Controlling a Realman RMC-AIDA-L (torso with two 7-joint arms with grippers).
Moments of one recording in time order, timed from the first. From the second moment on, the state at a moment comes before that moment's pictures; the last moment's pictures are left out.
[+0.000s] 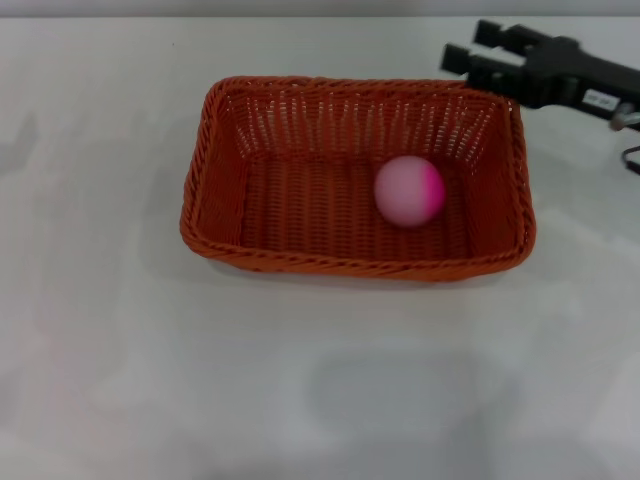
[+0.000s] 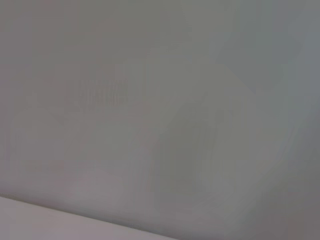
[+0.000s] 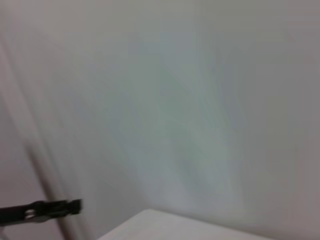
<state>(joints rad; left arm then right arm) -0.25 -2.08 -2.25 -1.04 1.71 -0.87 1.20 0.32 2.00 -1.12 -0.72 1.84 1.29 -1.66</state>
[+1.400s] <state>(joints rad) -0.23 -2.08 -2.26 -1.01 1.60 -0.87 1.29 0.25 2.00 -0.50 -0.56 1.83 1.08 -1.99</state>
